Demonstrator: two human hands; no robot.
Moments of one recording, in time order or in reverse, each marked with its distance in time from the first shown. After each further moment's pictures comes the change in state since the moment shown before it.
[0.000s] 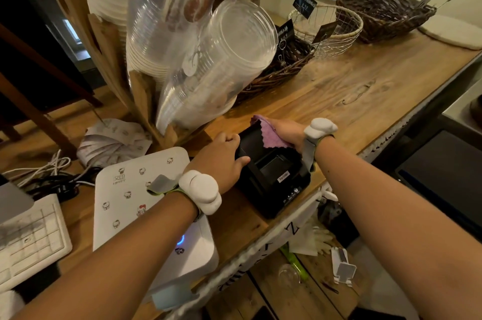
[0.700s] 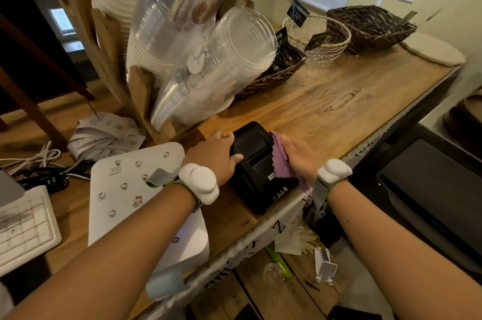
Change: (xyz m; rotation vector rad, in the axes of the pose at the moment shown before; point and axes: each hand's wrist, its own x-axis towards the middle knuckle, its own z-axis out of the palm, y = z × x) left_hand -0.004 0.000 -0.004 0.044 -0.024 -0.050; right_hand -0.058 0.067 0.000 -0.007 0.232 -0.370
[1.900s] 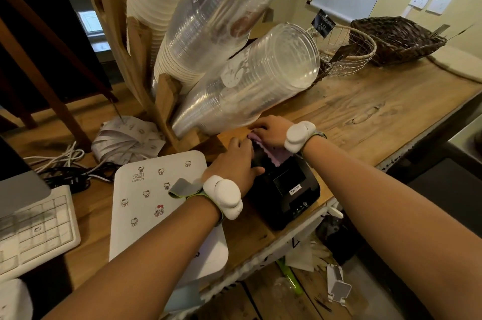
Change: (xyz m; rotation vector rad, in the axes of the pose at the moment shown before) left_hand 0.001 0.000 -0.002 -0.138 0.029 -0.036; right_hand 0.094 -0.085 0.040 -0.700 -0.318 -0.264
